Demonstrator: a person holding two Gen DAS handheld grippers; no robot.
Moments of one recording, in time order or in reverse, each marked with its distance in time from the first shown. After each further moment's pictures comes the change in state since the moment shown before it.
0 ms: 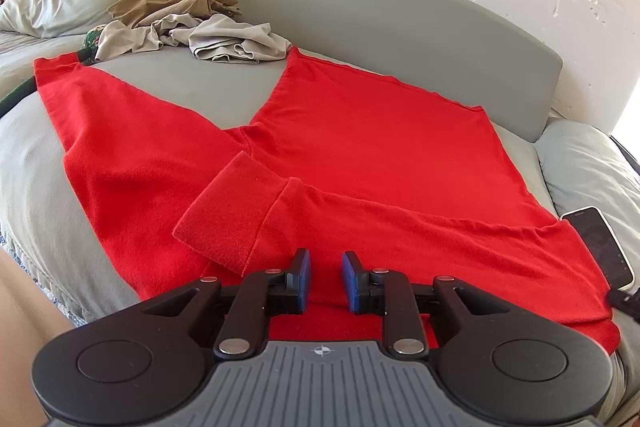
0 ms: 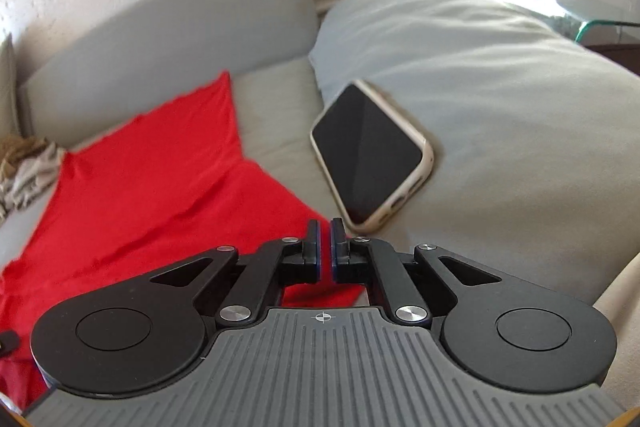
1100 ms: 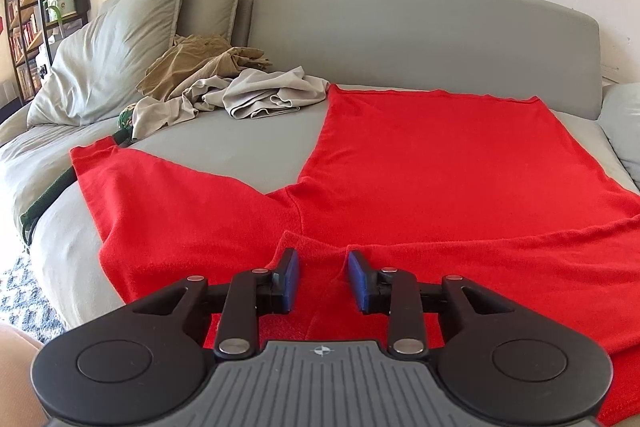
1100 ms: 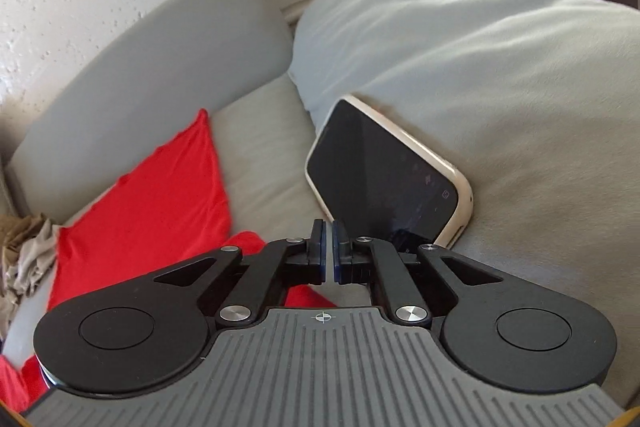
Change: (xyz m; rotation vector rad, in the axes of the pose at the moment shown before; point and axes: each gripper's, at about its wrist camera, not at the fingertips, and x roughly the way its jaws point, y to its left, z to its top) left arm 0.033 -0.010 0.010 0.198 -0.122 0.251; right arm 0.027 0.006 0.026 0.195 -0.086 0.058
